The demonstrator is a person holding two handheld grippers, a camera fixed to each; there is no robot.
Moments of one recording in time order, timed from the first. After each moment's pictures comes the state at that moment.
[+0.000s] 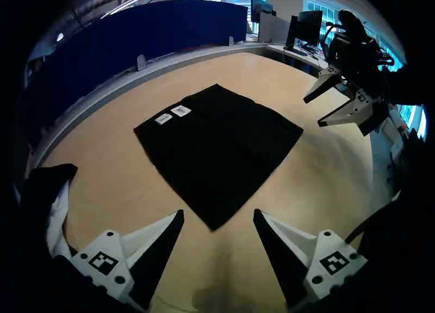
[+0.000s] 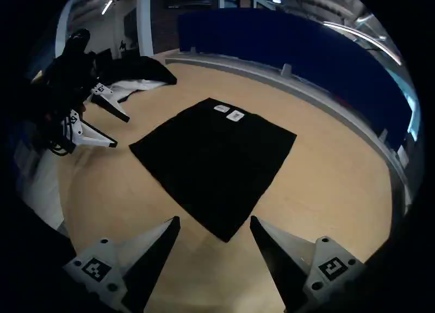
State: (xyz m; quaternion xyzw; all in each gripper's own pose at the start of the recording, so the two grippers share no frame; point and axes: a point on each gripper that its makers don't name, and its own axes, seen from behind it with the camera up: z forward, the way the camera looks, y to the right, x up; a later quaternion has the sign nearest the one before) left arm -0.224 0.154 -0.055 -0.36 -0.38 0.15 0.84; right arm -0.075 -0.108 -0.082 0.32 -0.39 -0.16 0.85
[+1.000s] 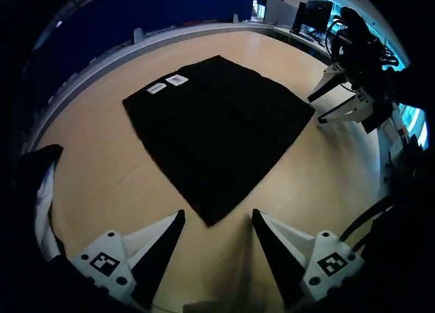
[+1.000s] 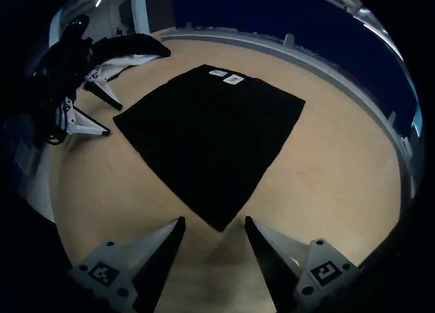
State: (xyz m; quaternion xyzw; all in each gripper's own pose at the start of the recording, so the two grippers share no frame) left arm -0.267 0.153 -0.058 -0.35 -0.44 0.15 0.81; right arm -0.136 -0.093 -0.085 0.32 -0.44 -0.16 0.82
